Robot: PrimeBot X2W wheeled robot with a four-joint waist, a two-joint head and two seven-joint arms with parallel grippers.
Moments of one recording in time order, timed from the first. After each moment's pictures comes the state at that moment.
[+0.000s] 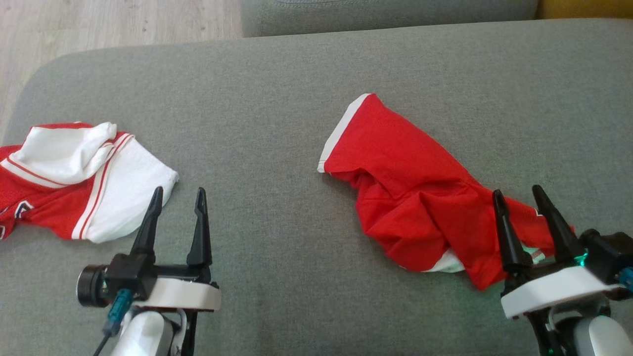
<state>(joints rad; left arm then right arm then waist) -0.14 0.18 -0.29 0.22 -0.30 0.10 -0.26 0.07 -0.12 0.04 -0.06 0.25 0.13 0.01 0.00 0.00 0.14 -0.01</state>
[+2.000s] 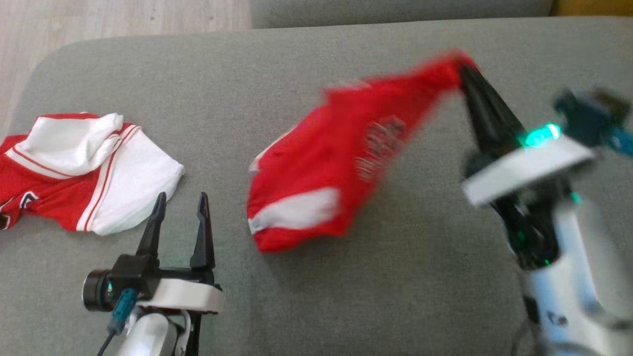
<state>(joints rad) -0.14 0.18 -0.31 0.25 -0.33 0.12 -0.25 -0.40 -0.08 0.21 -0.04 0.48 0.13 0.20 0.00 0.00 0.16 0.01</state>
